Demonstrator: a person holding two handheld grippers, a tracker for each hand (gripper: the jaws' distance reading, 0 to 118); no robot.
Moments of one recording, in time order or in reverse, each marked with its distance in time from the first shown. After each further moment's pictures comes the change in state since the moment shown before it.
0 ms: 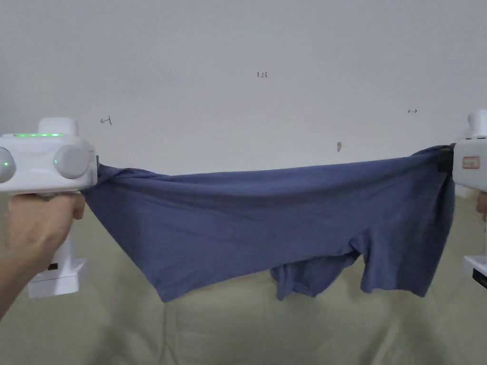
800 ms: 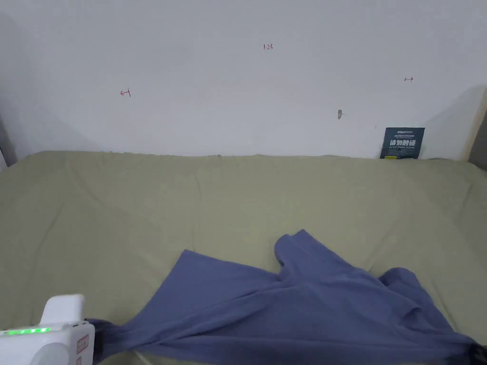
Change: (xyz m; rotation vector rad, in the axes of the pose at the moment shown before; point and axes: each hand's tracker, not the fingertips) left arm -0.095 -0.302 0.164 -0.418 -0.131 -0.063; right arm 0.049 -0.328 0.219 -0.402 0.060 -0.075
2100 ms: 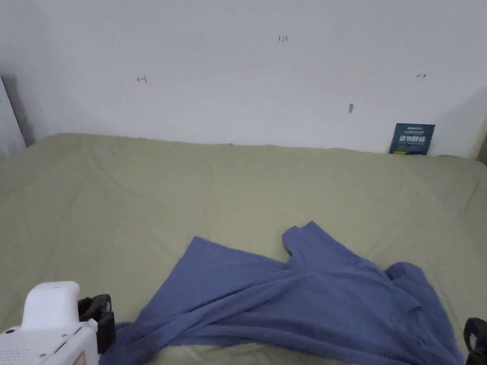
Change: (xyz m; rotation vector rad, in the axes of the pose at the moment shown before) left arm 0.017 -0.049 0.149 0.349 -0.126 0.030; right arm -0.100 -0.027 0.167 0.452 0.014 0.003
